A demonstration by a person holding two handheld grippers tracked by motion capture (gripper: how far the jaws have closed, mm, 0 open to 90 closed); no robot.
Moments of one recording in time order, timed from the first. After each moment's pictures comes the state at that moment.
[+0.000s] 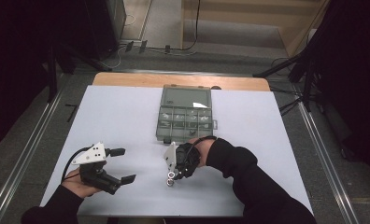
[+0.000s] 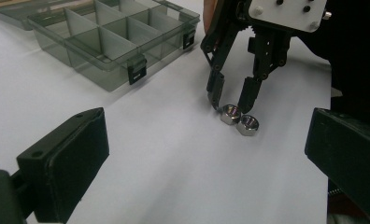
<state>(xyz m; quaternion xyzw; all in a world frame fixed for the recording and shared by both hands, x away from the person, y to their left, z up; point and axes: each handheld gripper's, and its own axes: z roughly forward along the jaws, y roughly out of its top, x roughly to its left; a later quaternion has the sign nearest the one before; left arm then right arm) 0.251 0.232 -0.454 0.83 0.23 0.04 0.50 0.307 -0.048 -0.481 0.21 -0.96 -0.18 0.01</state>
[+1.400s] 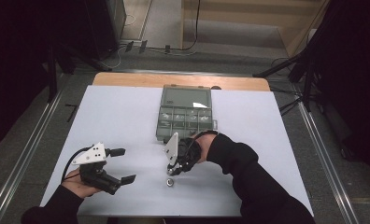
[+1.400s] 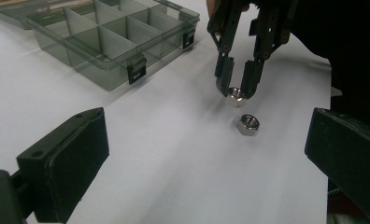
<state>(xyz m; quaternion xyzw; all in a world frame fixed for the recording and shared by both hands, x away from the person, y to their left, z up) 0.251 0.233 -0.454 0.83 0.23 0.04 0.50 0.314 -0.054 -0.461 0.19 -0.95 -0.23 0.03</state>
